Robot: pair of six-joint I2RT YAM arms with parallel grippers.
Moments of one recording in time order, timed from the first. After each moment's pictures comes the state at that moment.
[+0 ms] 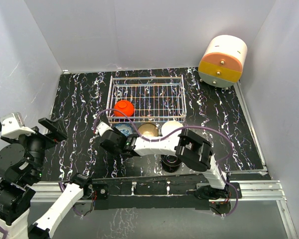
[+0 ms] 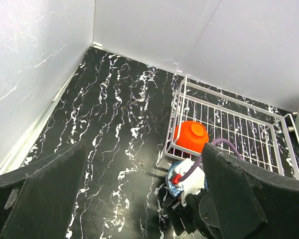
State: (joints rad) left arm -0.37 0.50 1.40 -1.02 -0.55 -0.32; right arm 1.24 2.09 1.55 -0.25 0.36 0.12
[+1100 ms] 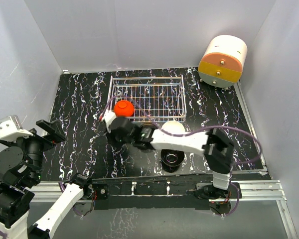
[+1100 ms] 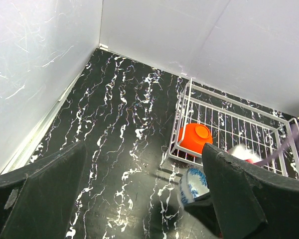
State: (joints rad) left arm -0.37 0.48 1.40 -1.03 -0.58 -0.32; right arm 1.20 1.90 1.46 -0.19 0.13 0.19
